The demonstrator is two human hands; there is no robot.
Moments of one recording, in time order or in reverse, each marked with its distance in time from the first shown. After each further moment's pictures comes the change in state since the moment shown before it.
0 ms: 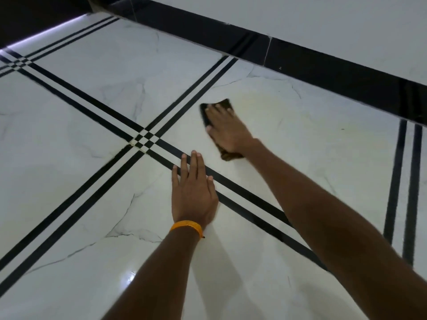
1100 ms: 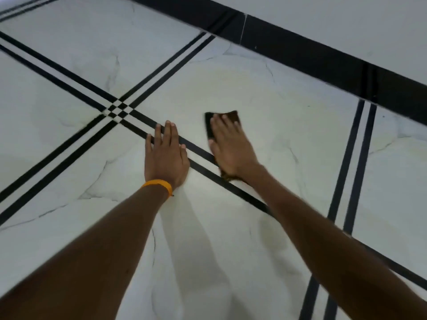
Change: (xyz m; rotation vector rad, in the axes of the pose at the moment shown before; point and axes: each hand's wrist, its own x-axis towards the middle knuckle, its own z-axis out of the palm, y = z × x) left_hand 0.000 -0.003 0.003 0.056 -0.006 0.017; right_hand -0.154 -0.004 0.017 -0.067 0.100 0.131
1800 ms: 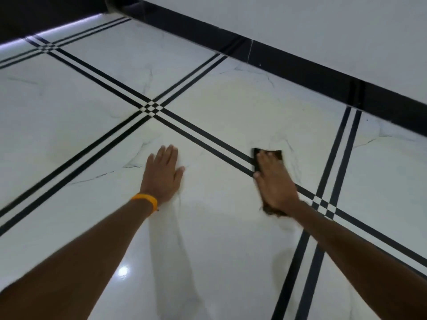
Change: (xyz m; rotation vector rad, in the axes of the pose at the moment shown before) left_hand -0.115 -0.064 -0.029 -0.061 -0.090 0.123; right_hand -0.170 0.025 -0.019 0.032 -0.049 0.129
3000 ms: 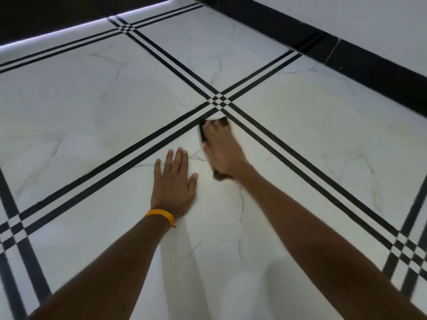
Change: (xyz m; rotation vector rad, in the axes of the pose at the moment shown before) left_hand -0.072 -0.097 0.001 0.039 0.141 -0.250; right_hand 0.149 -0.271 0.054 0.052 -0.072 -0.438
